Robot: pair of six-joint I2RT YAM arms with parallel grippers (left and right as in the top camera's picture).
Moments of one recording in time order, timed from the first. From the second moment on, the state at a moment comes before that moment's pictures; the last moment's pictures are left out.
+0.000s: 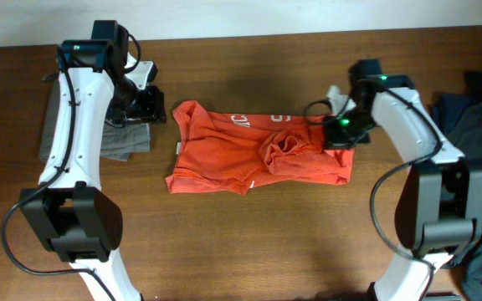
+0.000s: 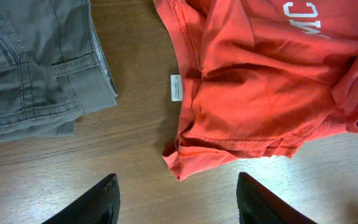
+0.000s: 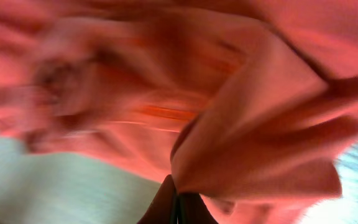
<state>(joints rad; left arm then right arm) -0.04 2.04 2.05 -1.45 0.18 0.05 0.06 1.94 1.53 -1.09 -0.33 -0.06</state>
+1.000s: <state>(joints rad) -0.04 2.04 2.05 -1.42 0.18 0.05 0.12 1.92 1.54 -1.03 -0.32 0.04</state>
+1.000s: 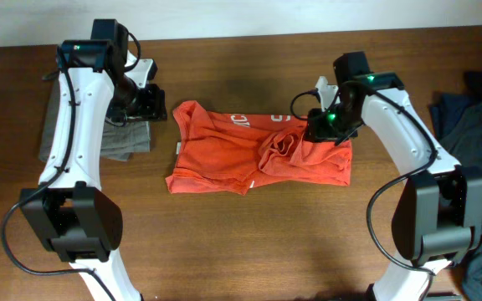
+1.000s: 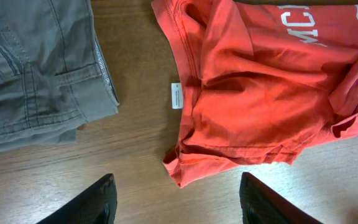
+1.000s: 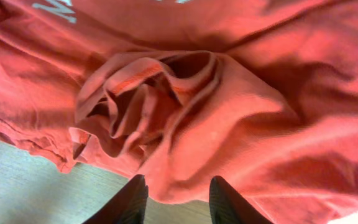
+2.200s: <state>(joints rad) -0.04 2.04 2.05 -1.45 0.18 0.05 0.41 1.98 1.54 -0.73 -0.45 0.14</state>
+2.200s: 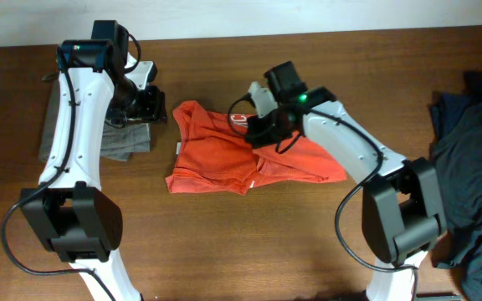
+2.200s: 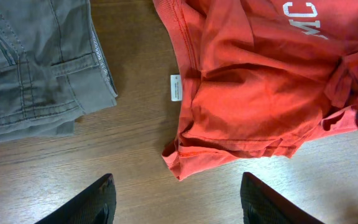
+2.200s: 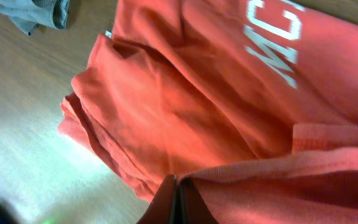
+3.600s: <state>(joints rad) -0.04 2.03 1.52 -0.97 0.47 0.05 0.09 2.01 1.34 -0.86 -0.31 0.15</state>
